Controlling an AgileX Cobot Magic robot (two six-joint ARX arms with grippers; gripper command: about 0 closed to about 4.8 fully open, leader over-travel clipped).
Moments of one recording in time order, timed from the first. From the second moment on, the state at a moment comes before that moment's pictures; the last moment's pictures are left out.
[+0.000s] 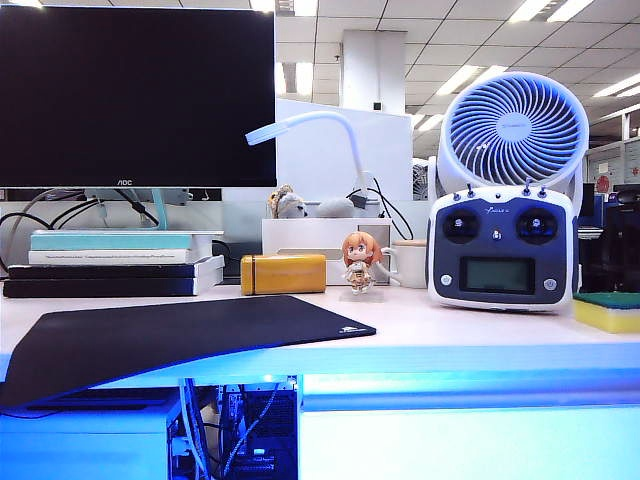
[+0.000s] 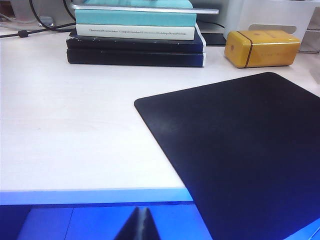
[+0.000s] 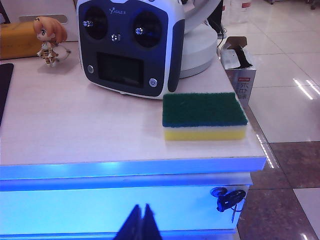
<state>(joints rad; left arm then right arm) -0.06 0.00 0.01 -0.17 -0.04 -0.02 0.05 0.00 0.02 -0.19 0.00 0.05</state>
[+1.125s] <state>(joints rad) -0.06 0.14 0.36 -0.13 -0.14 -0.13 0.05 0.03 0.27 -0.17 0.11 0.34</state>
